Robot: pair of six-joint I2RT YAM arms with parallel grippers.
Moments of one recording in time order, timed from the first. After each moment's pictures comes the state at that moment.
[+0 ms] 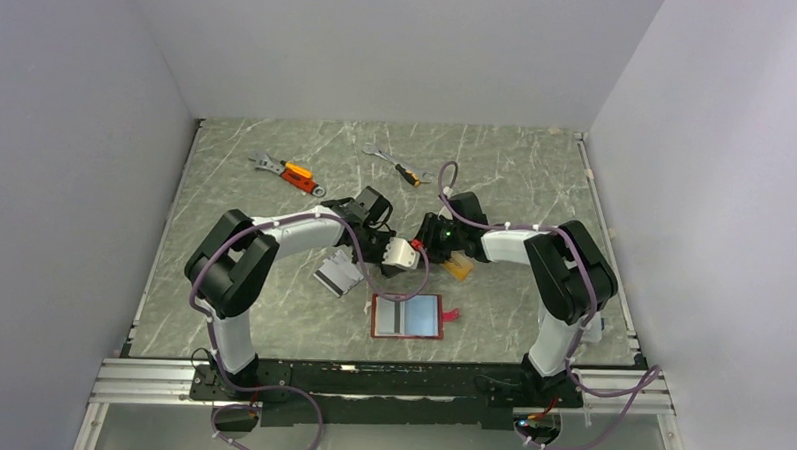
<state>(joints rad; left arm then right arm) -0.69 1.83 1.16 -0.47 0.32 1.11 0.46 1.79 0.83 0.13 -0.48 0.71</state>
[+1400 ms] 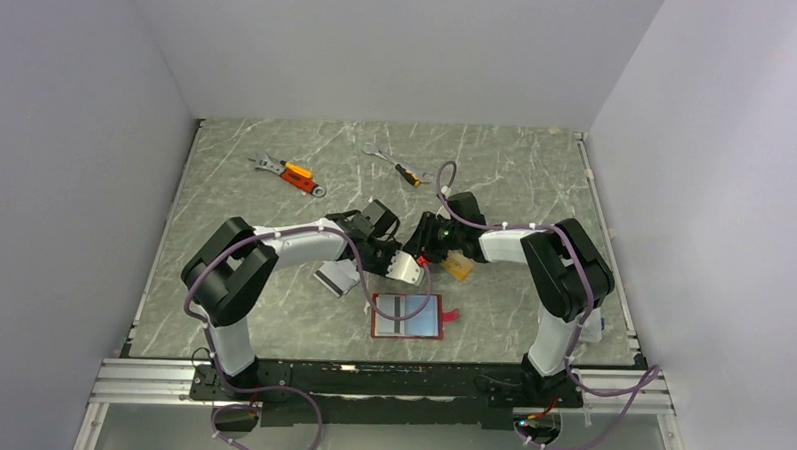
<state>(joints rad) -0.76 1.79 1.09 -0.40 0.26 1.14 0.46 1.82 0.84 0.19 -0.50 0.74</state>
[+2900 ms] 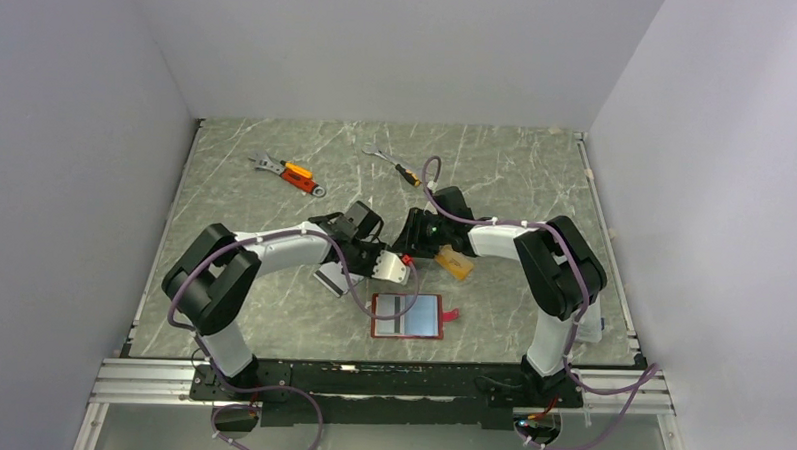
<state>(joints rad) -0.72 1.70 0.98 -0.38 0.24 1.13 0.52 1.85 0.94 0.10 -0.42 0.69</state>
